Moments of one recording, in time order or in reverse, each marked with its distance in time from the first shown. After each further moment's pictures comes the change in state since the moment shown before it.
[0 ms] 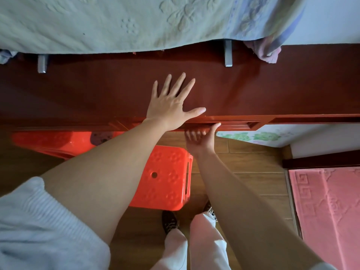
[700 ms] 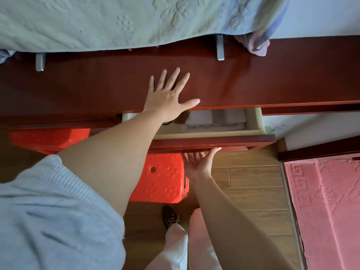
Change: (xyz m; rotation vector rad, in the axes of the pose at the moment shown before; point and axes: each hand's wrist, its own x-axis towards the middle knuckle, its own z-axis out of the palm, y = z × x) left_hand -0.003 0.002 -0.005 -0.005 -0.060 -0.001; right_hand -0.044 0.029 -0.085 0.102 -0.014 -0.015
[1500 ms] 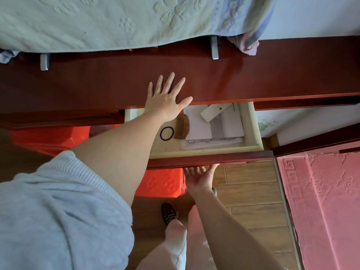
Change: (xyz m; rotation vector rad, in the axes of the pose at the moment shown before) left_hand -0.023 0.000 0.003 -0.073 -0.057 -0.044; right_hand -0.051 0.014 -0.051 0.042 0.085 -0.026
